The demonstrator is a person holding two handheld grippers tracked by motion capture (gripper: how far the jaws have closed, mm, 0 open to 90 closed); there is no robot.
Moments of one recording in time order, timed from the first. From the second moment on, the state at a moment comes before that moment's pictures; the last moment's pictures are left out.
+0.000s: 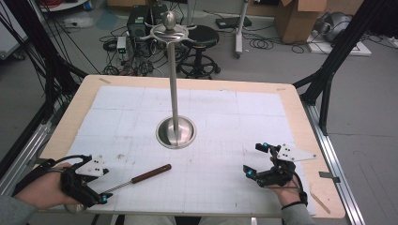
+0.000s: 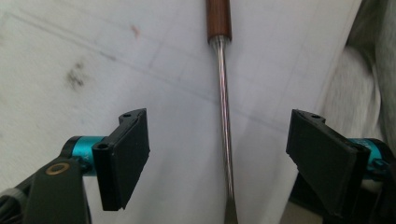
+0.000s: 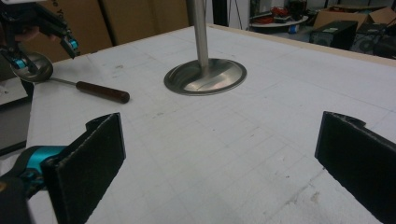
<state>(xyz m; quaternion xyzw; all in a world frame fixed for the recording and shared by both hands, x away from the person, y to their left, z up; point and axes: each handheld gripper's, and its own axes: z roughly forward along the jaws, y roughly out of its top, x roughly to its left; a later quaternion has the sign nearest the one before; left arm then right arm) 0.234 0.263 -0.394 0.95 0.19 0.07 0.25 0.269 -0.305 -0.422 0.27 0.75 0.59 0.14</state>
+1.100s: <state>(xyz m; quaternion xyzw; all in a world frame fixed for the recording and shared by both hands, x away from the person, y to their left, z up) 0.238 0.246 -0.406 0.98 0.17 0.02 0.09 0.269 -0.305 -0.422 0.27 0.75 0.59 0.13</state>
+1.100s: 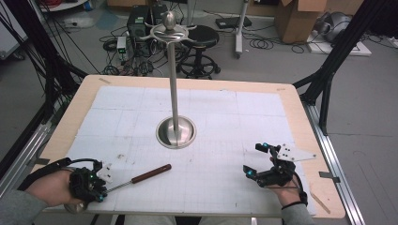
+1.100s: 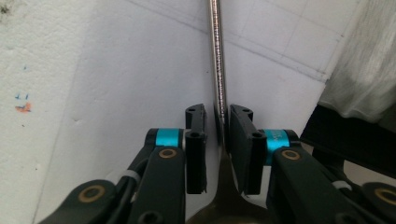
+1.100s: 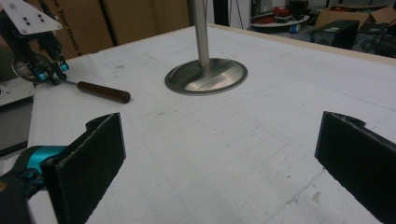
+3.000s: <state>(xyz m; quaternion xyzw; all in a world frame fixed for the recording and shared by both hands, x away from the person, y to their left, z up) 0.253 0.283 -0.351 0.79 0.29 0.12 0.52 0.270 -0.306 -0.418 0.27 0.74 0.60 0.15</state>
